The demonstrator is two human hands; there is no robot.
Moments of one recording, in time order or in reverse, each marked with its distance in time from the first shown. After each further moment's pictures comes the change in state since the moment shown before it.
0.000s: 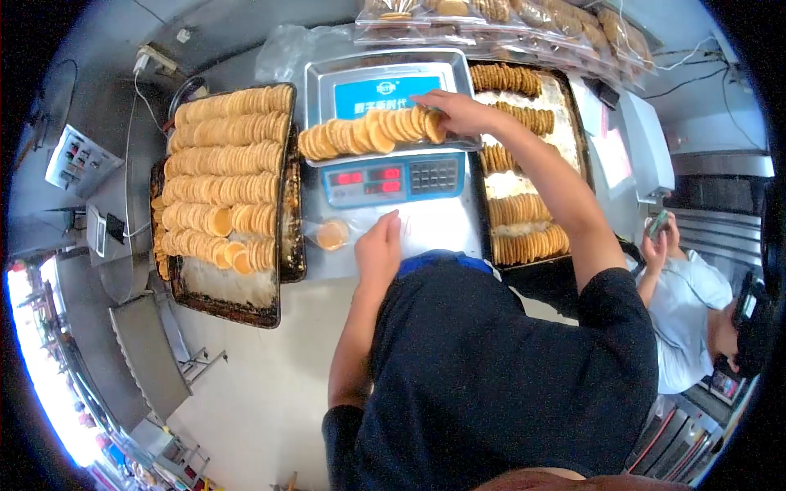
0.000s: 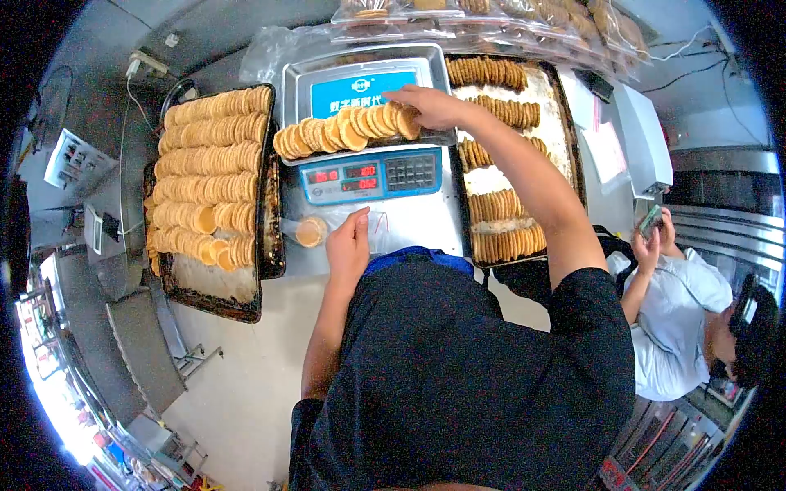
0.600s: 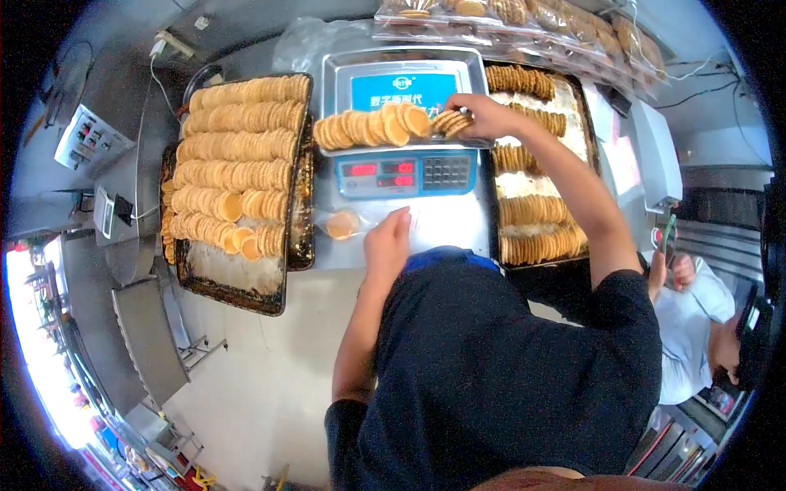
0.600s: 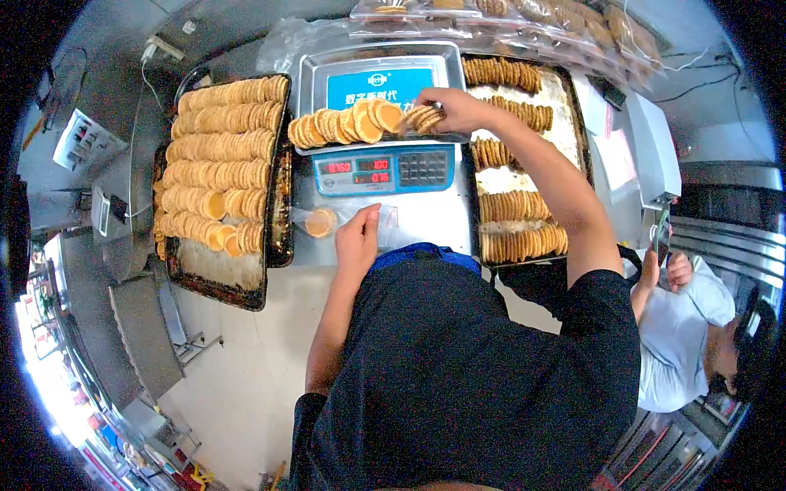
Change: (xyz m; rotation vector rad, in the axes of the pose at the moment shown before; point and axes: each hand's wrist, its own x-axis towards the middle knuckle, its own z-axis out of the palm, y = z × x) left_hand -0.008 -0.003 -0.002 -0.059 -0.004 -0.016; right_hand -0.023 0.005 -0.007 0.105 0.019 -0.105
